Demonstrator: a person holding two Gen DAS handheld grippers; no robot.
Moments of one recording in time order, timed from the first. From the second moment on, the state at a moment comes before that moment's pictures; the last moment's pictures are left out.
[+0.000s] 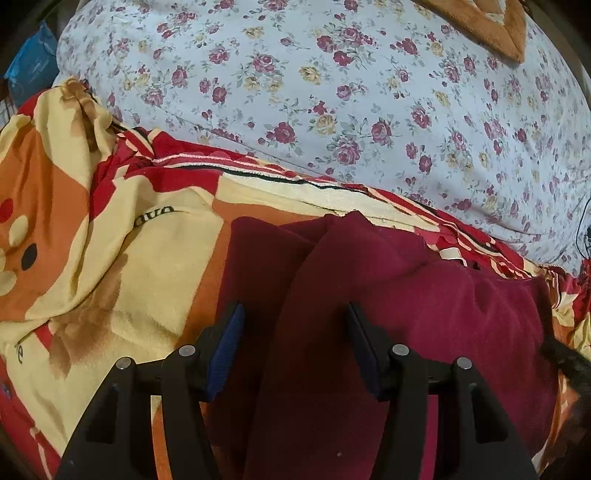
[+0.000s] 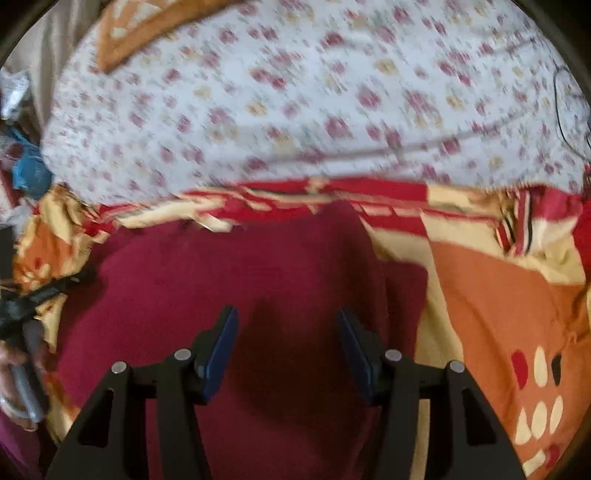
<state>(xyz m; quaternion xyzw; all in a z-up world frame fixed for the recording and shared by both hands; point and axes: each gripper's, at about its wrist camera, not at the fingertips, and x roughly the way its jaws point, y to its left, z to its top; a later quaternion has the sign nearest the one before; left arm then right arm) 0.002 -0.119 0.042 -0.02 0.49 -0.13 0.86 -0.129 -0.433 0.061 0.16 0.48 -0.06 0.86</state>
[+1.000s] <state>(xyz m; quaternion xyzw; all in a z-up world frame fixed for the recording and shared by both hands) 0.047 -0.142 0.047 0.04 0.52 -0.16 0.84 -0.136 -0.428 0.071 0.20 0.47 -0.02 0.86</state>
